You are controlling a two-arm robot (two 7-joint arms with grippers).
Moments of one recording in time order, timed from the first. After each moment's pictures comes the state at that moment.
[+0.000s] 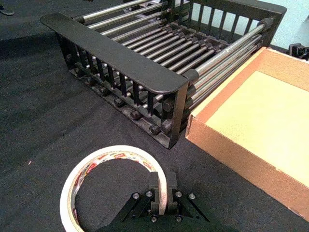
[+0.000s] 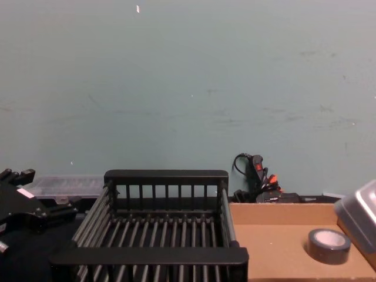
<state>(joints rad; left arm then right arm) -0.20 0.60 0.45 -1.41 -0.25 -0.12 0.03 -0.01 0.38 -0.41 -1.61 0.15 0.27 0.36</state>
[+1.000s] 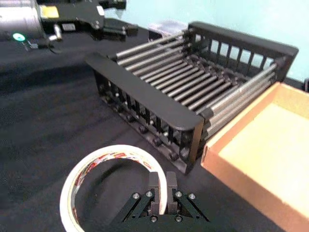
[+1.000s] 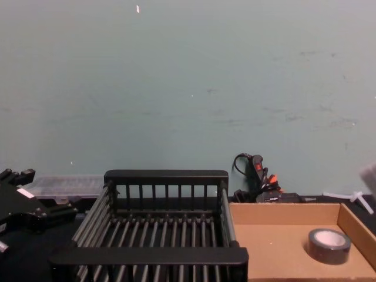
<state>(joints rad) -0.20 0.60 0.45 -1.41 -0.25 -0.12 0.03 0.00 0.44 -0.41 -1.66 0.24 0.22 0.44</state>
